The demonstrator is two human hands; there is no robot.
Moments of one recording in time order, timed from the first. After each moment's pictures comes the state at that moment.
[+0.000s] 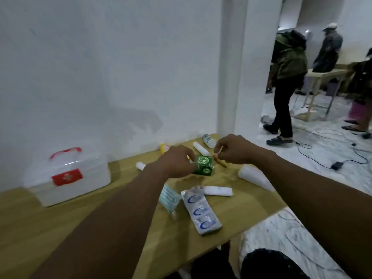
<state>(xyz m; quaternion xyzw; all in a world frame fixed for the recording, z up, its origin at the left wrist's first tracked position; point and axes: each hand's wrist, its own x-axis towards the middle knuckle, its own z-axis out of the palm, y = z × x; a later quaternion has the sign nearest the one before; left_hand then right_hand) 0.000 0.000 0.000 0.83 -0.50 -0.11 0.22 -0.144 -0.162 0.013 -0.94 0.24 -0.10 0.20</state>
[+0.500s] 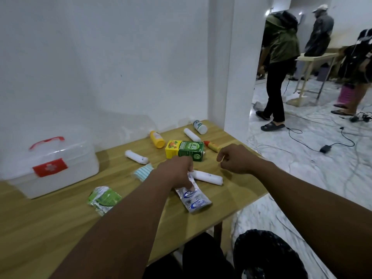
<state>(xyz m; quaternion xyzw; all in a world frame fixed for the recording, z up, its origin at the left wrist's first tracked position) -0.019 -0.010 -0.058 0.84 -0.52 -0.12 0.04 -0.174 -0.168 -0.056 -0.93 0.31 -0.08 0.20</state>
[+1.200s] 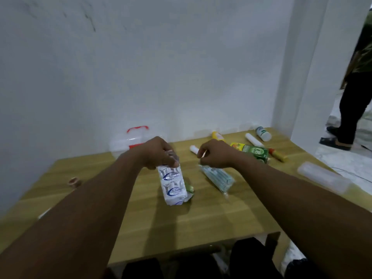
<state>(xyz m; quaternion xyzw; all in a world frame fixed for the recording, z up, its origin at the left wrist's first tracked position) 0.067 0.192 0.023 0.89 -0.31 -0.17 0.27 -0.037 -0.003 -0.006 -0.96 0.09 -0.04 0.26</state>
